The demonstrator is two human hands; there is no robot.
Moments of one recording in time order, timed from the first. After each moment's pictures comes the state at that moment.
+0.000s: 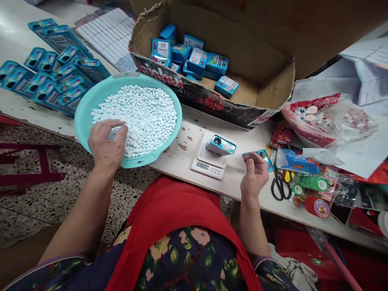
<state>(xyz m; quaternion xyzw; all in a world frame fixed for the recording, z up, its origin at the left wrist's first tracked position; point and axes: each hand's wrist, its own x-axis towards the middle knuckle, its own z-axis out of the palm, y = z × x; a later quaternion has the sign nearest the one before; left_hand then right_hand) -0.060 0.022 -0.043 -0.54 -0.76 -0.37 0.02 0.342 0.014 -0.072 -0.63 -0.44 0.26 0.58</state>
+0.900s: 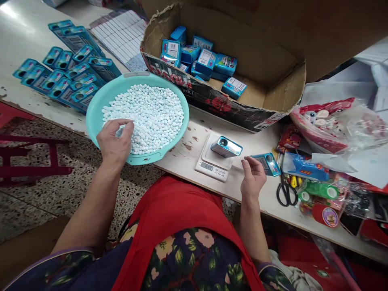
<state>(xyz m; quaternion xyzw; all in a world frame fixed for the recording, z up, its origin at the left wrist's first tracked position) -0.061 0.023 -0.050 -0.50 -0.75 -0.43 0.00 0.338 0.013 -0.088 -0.65 -0.42 0.32 0.55</state>
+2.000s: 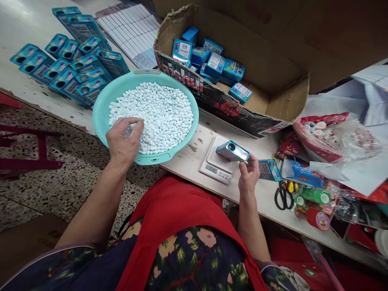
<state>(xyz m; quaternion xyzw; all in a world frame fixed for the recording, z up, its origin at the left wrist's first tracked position) -0.061 0.021 -0.046 -0.51 -0.72 -0.47 -0.02 0.328 0.035 -0.100 -0.59 -0.51 0.35 0.52</state>
